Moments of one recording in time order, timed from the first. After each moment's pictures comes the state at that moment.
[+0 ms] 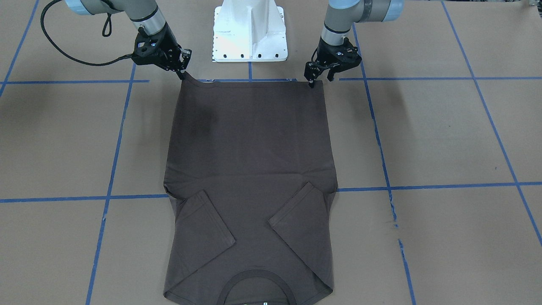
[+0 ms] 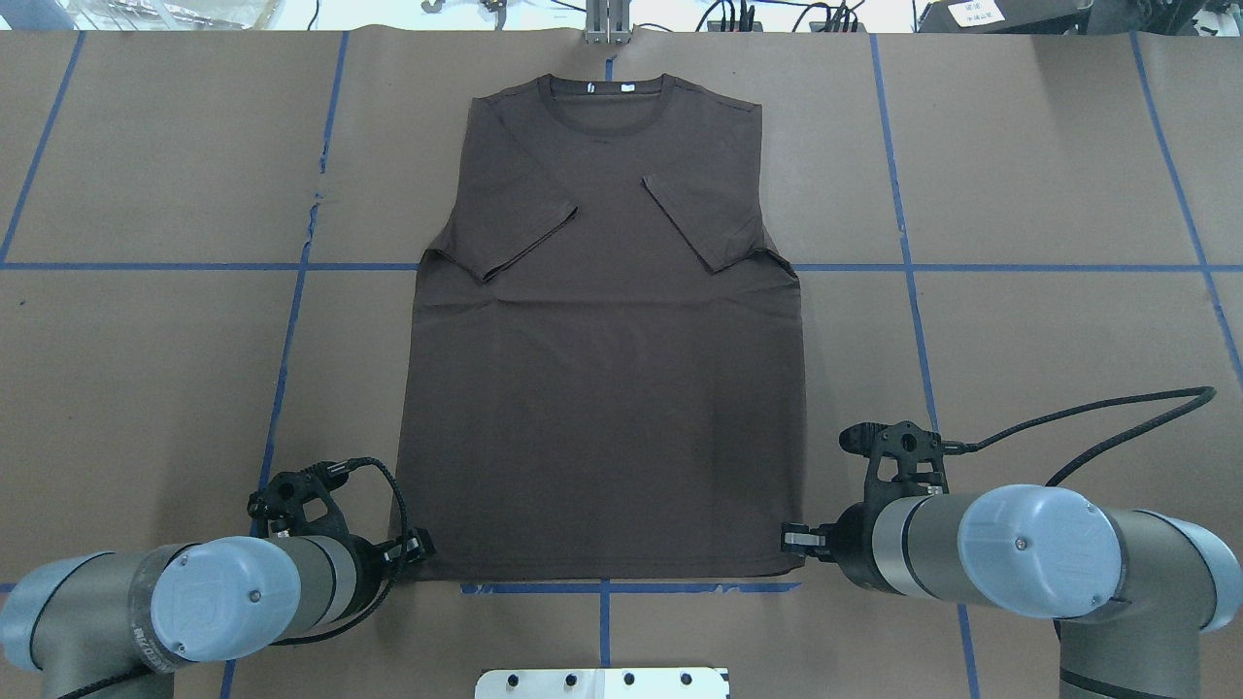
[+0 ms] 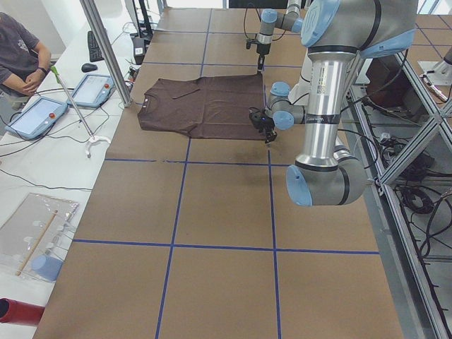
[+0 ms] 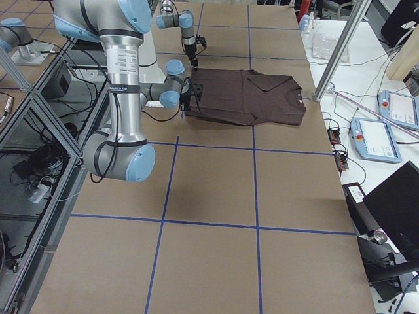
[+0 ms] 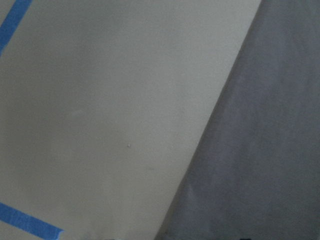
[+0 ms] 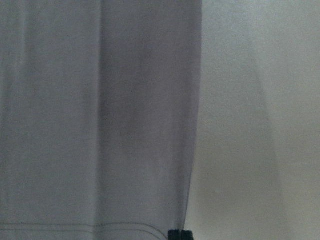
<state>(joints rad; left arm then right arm) -0.17 -1.71 -2.02 -1.83 -1.56 -1.89 0.24 -1.51 2.13 -1.21 1.67 1.54</state>
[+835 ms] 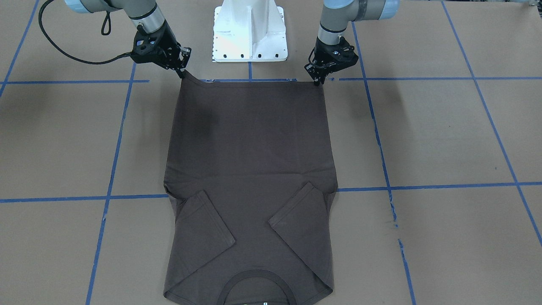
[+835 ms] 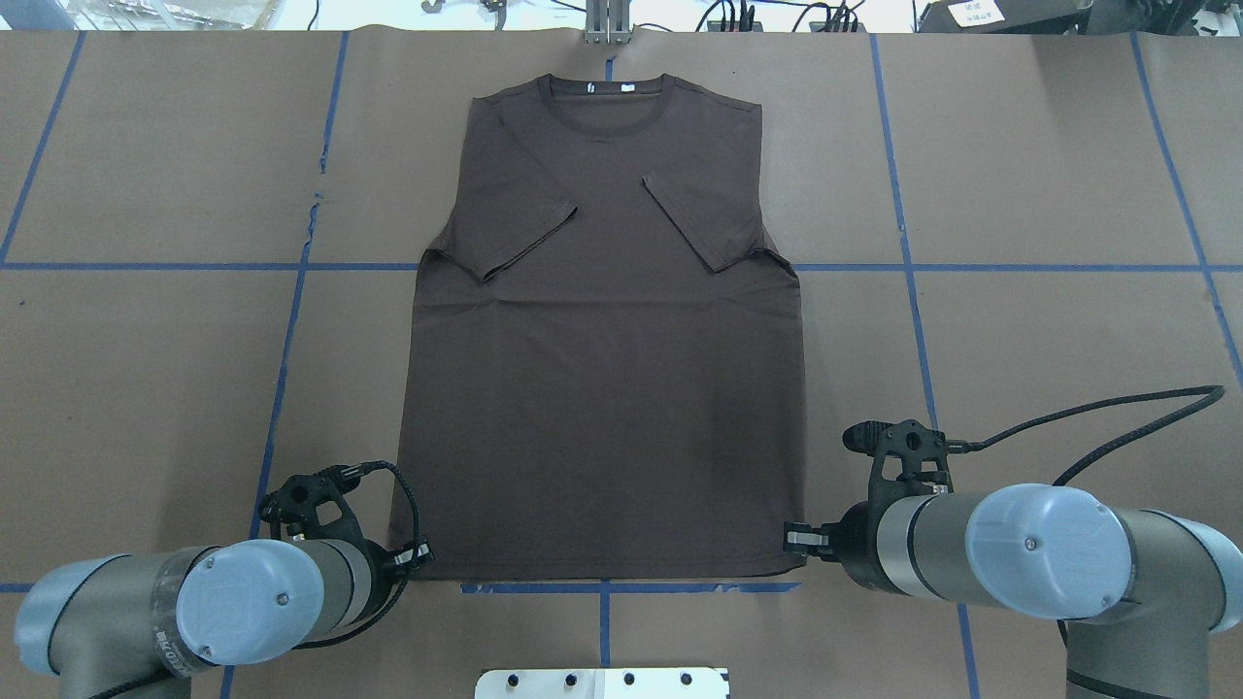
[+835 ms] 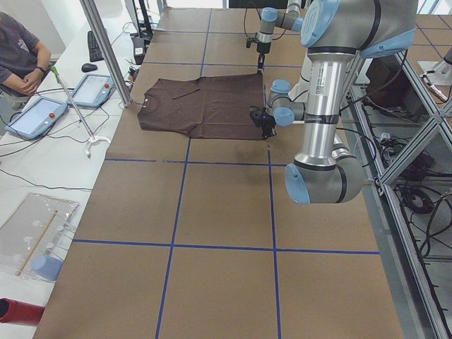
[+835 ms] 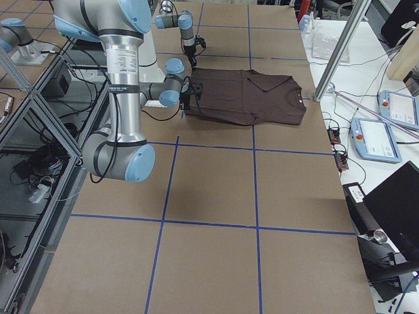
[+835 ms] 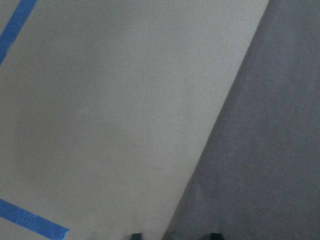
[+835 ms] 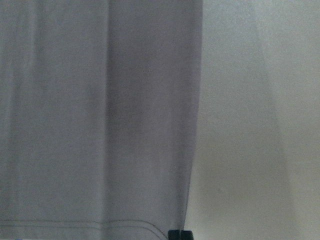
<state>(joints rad) -0.16 -1.75 -2.03 -1.75 -1.56 -1.89 0.24 -1.52 2.15 -1.21 1.67 1.54</state>
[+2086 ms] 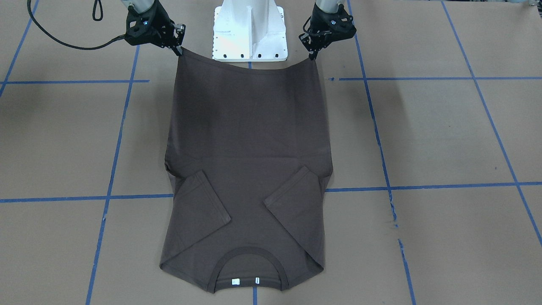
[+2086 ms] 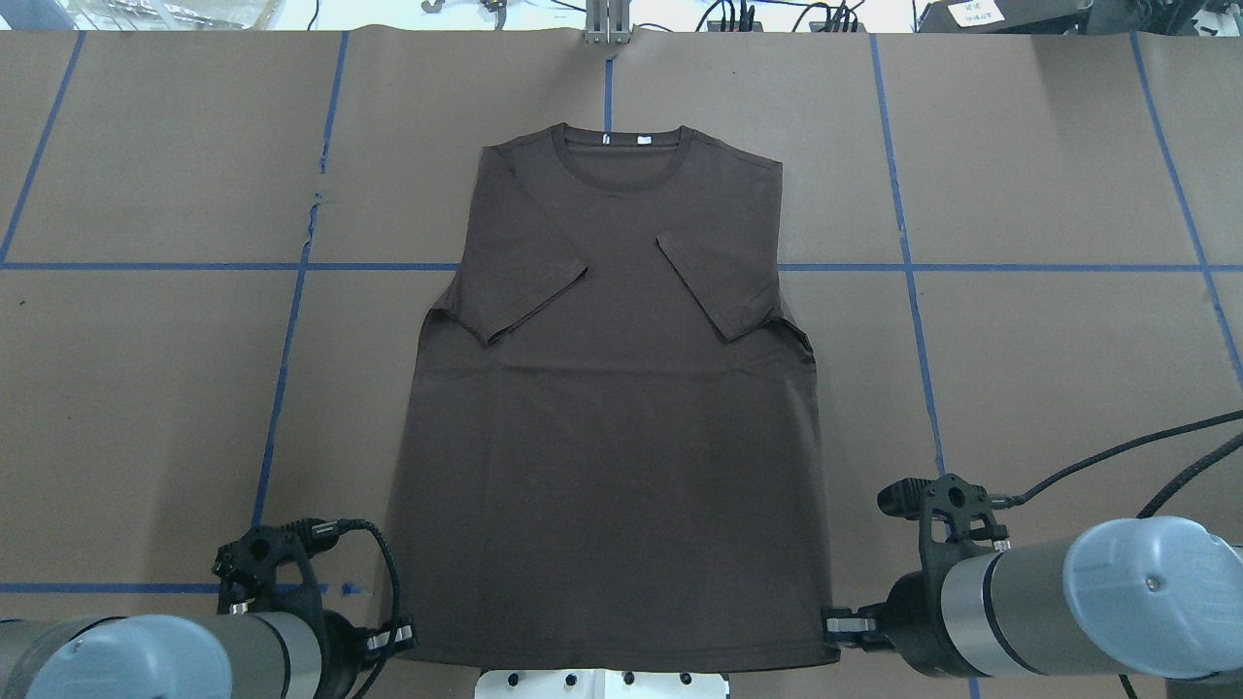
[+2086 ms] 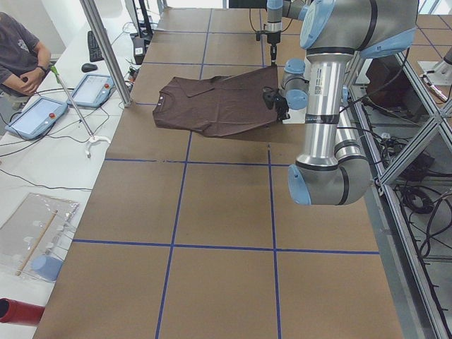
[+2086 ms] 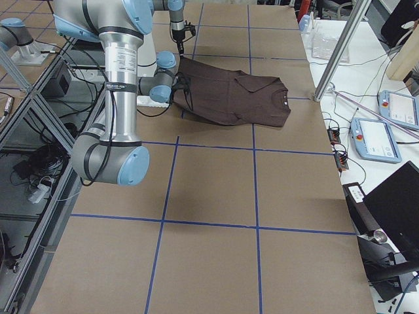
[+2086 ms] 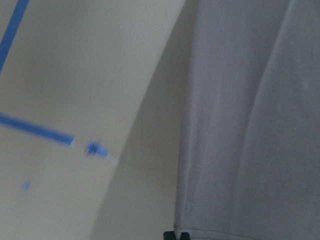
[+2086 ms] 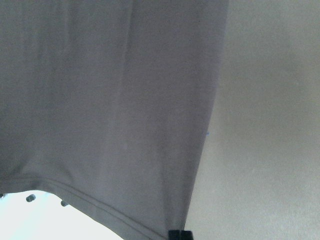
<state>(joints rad) -0.02 -1.67 -2.33 -1.62 -1.57 -1.84 0.17 -1.65 2.33 -1.21 1.84 1.54</state>
